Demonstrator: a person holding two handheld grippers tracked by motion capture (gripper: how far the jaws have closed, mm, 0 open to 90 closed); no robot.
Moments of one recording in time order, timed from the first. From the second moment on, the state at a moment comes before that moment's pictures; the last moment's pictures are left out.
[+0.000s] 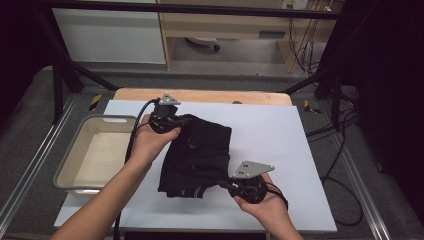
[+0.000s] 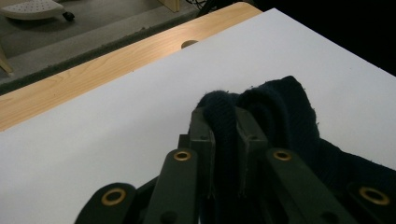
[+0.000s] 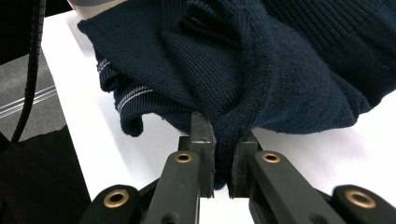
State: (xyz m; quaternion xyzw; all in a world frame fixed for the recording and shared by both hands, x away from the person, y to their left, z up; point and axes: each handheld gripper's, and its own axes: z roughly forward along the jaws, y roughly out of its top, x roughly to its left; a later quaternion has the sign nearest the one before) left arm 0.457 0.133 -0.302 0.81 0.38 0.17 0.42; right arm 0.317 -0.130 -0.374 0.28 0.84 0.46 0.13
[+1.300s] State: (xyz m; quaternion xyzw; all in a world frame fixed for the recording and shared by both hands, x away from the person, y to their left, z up) left arm 0.455 0.150 -0.285 0.80 0.38 0.18 0.42; right arm 0.323 -0.120 -0.354 0.27 0.83 0.47 0.12
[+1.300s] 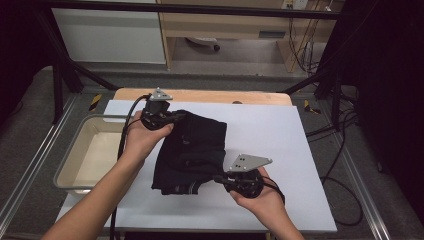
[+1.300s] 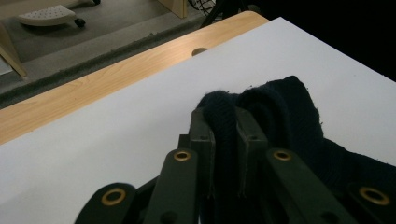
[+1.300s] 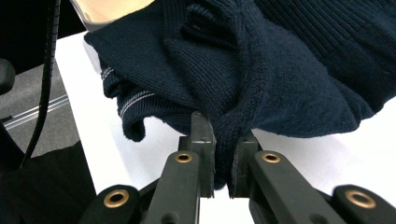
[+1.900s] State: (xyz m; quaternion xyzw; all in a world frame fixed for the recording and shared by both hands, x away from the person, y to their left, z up) left arm 0.454 0.175 -0.268 0.79 0.39 0.19 0.43; right arm 0.331 -0.099 -0.334 0.25 0.83 0.49 0.11
